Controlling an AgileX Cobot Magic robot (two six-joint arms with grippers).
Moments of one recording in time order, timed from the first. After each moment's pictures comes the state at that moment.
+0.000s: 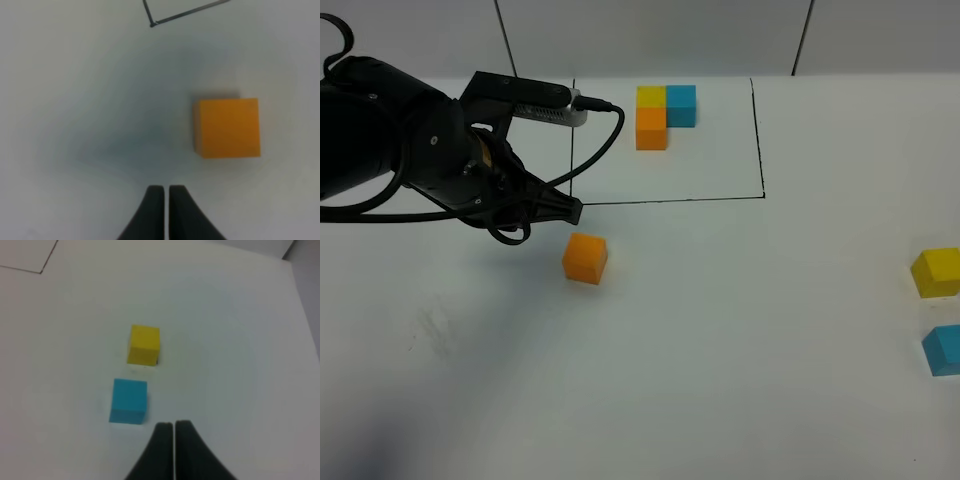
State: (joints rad) left arm -0.50 1.69 -1.14 0.15 0.64 -0.32; right arm -0.07 -0.01 -0.50 -0.03 1.07 -0.23
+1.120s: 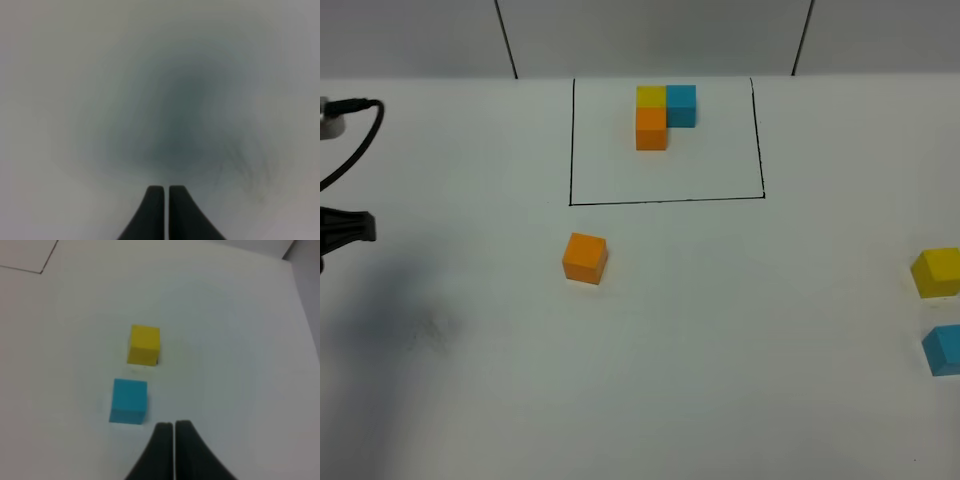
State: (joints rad) left arm -0.11 1.27 -0.82 0.24 0.76 -0.42; right arm -0.07 -0.01 -0.50 -0.03 1.07 -0.23
